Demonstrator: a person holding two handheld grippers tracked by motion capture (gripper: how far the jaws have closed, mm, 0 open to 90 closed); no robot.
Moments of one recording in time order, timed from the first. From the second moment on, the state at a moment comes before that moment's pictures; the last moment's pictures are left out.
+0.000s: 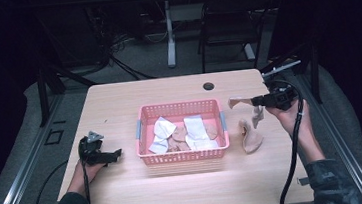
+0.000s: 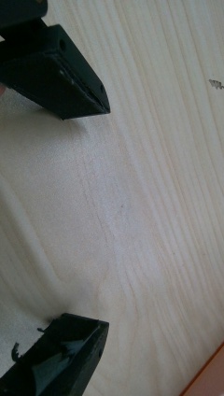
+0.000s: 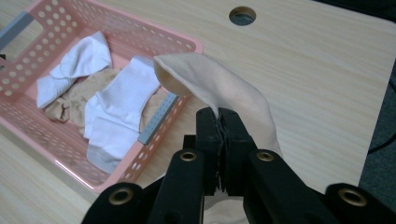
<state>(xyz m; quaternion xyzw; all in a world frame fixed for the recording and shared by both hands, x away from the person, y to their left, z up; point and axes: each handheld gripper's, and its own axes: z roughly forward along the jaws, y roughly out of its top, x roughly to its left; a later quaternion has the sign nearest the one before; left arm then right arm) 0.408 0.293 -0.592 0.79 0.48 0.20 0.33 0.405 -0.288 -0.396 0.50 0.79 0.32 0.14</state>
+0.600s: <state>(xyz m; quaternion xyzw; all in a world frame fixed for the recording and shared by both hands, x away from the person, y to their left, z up) 0.408 0.293 -0.593 0.79 0.48 0.20 0.33 0.411 -0.283 -0.444 0.51 0.81 0.27 0.10</state>
